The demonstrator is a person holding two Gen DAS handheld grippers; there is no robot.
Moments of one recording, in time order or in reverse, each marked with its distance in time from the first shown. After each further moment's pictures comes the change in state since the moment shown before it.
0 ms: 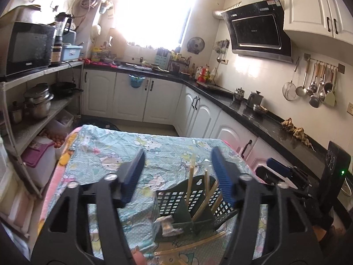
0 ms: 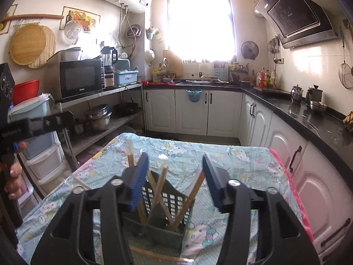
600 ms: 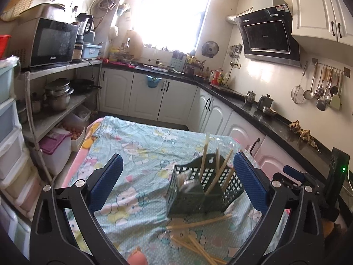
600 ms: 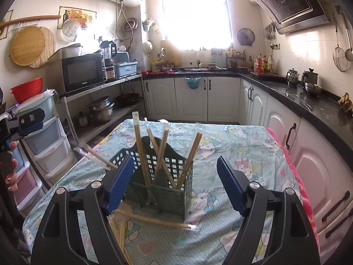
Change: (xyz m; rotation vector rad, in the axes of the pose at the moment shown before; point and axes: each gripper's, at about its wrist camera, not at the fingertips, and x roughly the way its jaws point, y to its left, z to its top) left arm -0.059 0.013 -0.038 -0.043 -0.007 0.081; right arm -0.043 -0.003 -0.032 0.055 0.080 0.019
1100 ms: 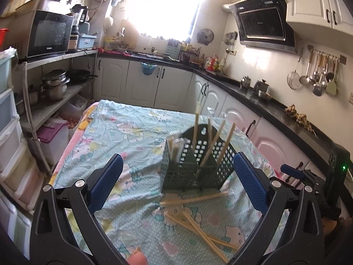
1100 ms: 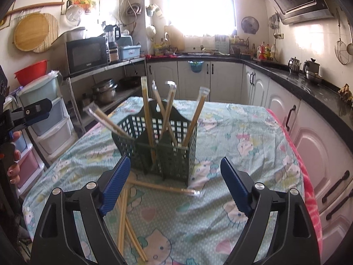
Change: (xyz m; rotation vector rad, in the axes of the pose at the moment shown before) left arm -0.007 -0.015 -0.043 0.032 0.076 -0.023; right arm -0.016 0.012 -0.049 -0.030 0.111 0.002
